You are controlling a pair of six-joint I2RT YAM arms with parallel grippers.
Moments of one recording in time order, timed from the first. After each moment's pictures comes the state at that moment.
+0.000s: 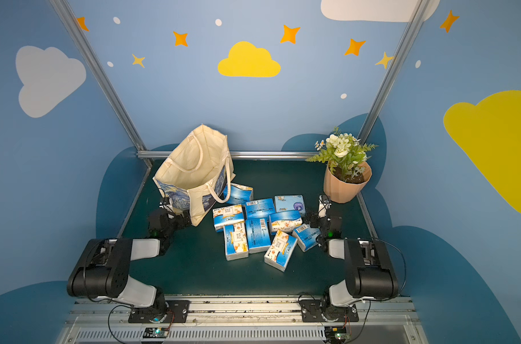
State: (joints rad) left arm 0.03 1.52 0.40 0.61 -0.03 -0.17; right arm 0.02 1.50 0.39 0.68 -0.08 -0.02
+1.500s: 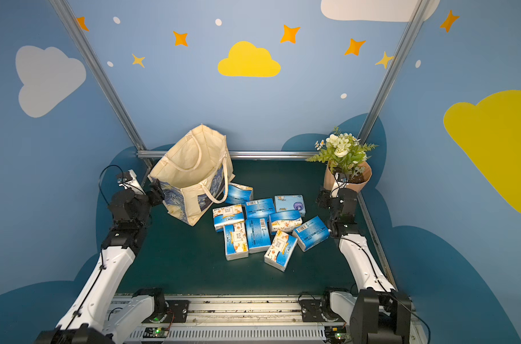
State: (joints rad) left arm 0.06 0.91 0.80 -0.05 -0.16 -0.29; right arm 0.01 1.11 0.75 0.05 -0.03 0.14
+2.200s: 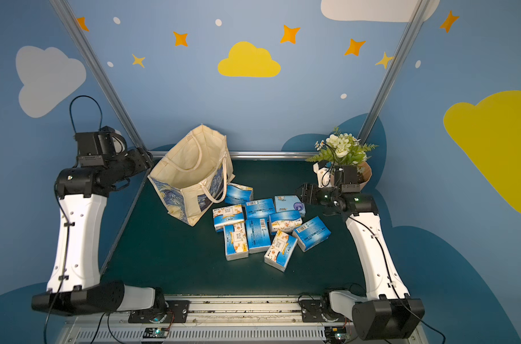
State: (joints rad) left arm 0.12 1.46 1.90 -1.08 0.06 -0.38; right arm 0.11 1.20 1.31 -0.87 -0.52 0.20
